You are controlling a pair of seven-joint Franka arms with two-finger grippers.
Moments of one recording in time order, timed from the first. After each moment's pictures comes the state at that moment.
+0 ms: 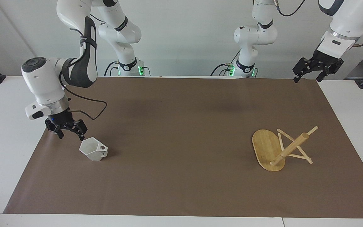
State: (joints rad) left arm -0.06 -0.10 0.05 -1.64 0.00 1.55 0.00; right arm -0.17 0.25 0.01 -1.85 0.03 2.35 -0.05
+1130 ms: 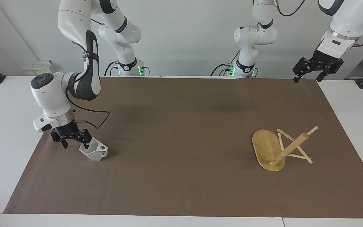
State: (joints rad) left arm -0.06 -0.10 0.05 -1.64 0.00 1.55 0.00; right arm -0.17 0.32 0.02 -1.85 0.03 2.42 -0.13
